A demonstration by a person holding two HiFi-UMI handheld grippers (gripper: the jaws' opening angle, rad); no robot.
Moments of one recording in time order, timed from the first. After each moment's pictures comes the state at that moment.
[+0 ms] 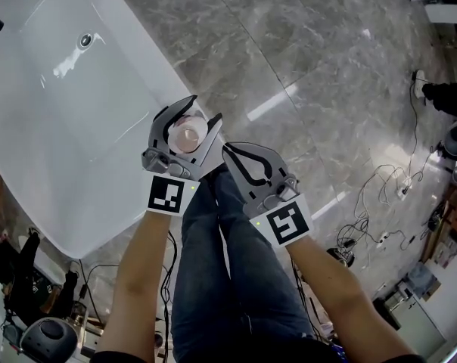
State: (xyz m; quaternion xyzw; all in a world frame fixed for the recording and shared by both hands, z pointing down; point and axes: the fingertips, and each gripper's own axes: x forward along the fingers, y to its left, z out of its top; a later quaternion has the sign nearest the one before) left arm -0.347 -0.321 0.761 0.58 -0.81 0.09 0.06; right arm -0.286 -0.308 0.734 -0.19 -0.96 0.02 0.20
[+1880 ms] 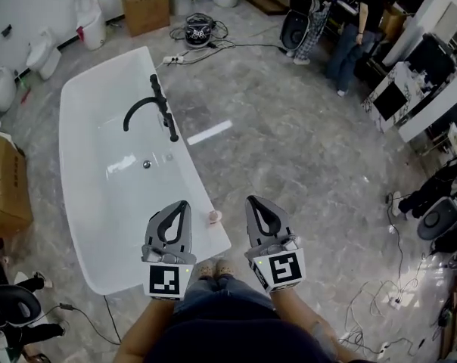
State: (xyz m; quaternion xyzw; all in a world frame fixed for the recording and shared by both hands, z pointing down) left arm -0.332 -0.213 0.341 0.36 -0.93 0.07 0.01; right arm -0.300 -0.336 0.347 -0.09 -0.99 -0.03 0.03
